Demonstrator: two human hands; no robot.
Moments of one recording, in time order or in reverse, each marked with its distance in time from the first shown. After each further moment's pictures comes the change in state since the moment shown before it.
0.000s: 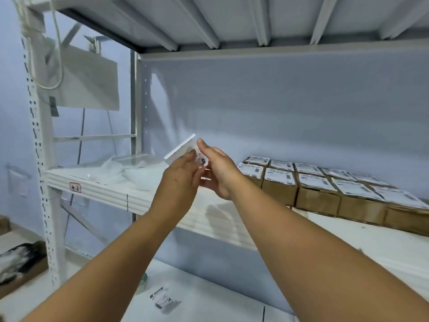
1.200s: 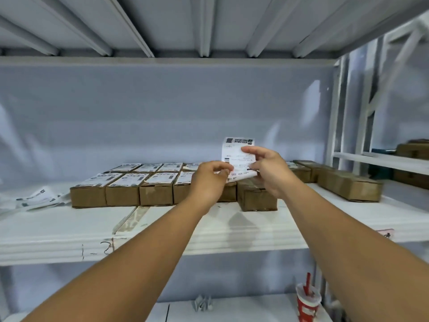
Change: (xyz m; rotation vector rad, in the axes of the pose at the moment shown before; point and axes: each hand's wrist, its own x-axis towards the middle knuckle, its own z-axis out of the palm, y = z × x) left_hand -0.018 0.326 0.185 -0.752 -0.402 -0.172; right_hand -0.238 -0.079 -0.345 -0.284 0.692 -0.265
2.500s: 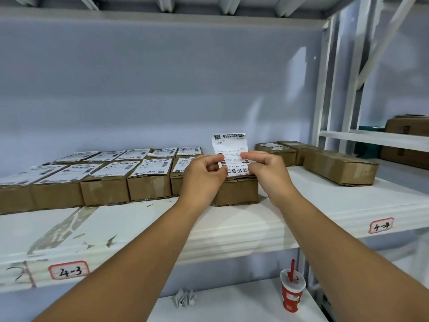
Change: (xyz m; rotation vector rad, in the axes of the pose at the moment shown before) left_hand 0.035 -0.047 0.079 -0.141 -0.030 0.029; right_hand 0.029 0.074 -0.052 -0.104 0.179 -0.118
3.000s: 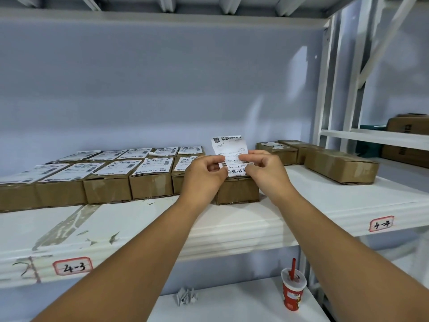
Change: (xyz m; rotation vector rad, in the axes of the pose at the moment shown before) left_hand -0.002 0.000 -0.001 0.024 0.000 -0.007; right_hand -0.004 0.001 0.001 -0.174 -0.019 -0.057
